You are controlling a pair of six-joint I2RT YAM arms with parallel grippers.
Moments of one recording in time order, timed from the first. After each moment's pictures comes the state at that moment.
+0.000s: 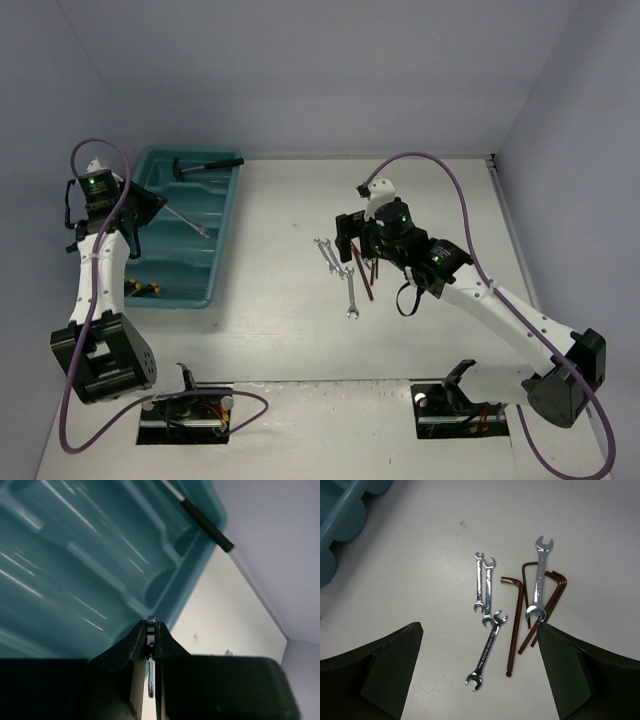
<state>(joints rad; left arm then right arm) 0.30 1.37 1.20 -0.41 0.26 -0.70 0.72 1.21 1.06 -0.37 0.19 0.23</state>
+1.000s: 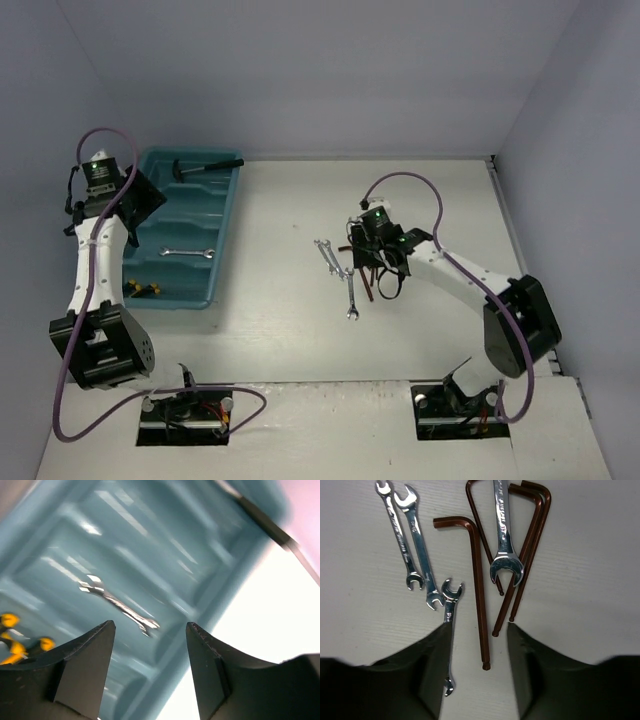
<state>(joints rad) 0.32 1.48 1.37 -0.62 0.10 -0.52 0.58 1.50 1.00 -0.41 0.20 0.39</state>
